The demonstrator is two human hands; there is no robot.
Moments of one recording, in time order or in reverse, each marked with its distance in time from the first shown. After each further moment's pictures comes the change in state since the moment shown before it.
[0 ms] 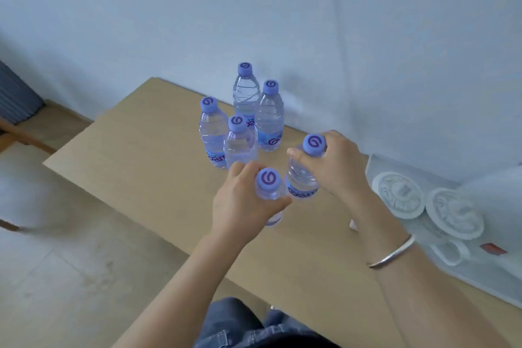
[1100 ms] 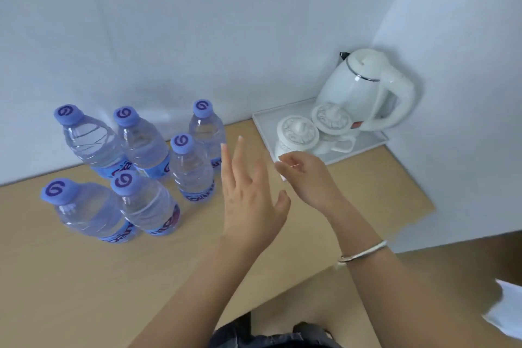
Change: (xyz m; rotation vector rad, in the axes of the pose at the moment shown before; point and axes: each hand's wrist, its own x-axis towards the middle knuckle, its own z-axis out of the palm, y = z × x) left_hand 0.023 0.003 0.054 0.133 -0.420 0.852; right_hand -0.096 0.019 0.001 0.229 0.372 0.687
